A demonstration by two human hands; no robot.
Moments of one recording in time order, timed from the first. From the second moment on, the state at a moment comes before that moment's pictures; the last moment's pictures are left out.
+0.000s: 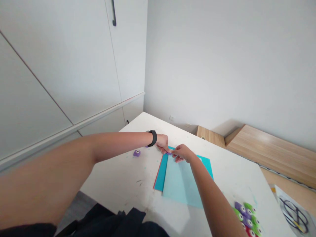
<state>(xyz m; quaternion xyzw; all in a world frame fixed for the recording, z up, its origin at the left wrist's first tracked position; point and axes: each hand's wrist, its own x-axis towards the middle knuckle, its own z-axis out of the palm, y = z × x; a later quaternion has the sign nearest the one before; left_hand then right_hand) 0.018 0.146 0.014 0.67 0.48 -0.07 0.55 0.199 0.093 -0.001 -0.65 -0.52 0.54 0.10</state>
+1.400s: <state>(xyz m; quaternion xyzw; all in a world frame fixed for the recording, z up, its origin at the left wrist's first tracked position) -0.002 0.093 -0.016 0.84 0.40 0.19 0.31 0.204 0.085 -0.019 -0.63 -0.60 0.47 0.13</state>
